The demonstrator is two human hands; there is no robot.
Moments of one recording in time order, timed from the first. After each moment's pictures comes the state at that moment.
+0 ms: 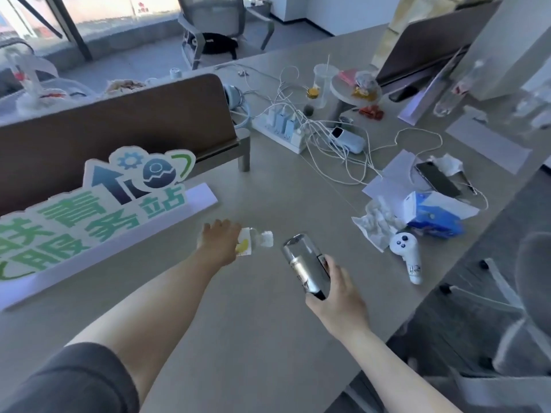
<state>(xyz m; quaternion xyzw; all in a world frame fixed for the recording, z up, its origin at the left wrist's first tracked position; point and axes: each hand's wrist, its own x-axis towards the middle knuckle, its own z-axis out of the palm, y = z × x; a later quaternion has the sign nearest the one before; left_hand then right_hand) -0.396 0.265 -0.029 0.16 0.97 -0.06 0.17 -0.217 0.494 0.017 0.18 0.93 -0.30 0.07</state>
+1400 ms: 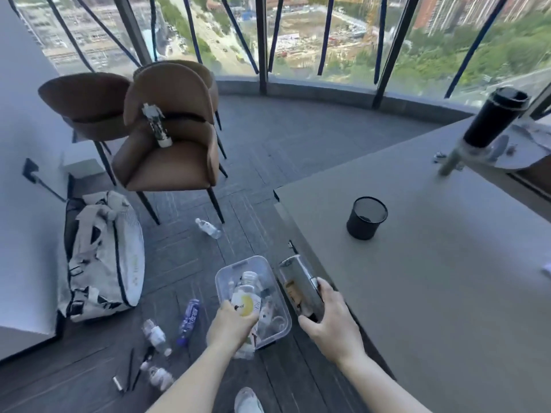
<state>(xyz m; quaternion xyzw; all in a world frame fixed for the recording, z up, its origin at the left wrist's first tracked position) 0.427 0.033 -0.038 -0.82 0.42 0.39 -0.07 0.209 0.056 0.002 -0.59 0.69 -0.21 0.36</state>
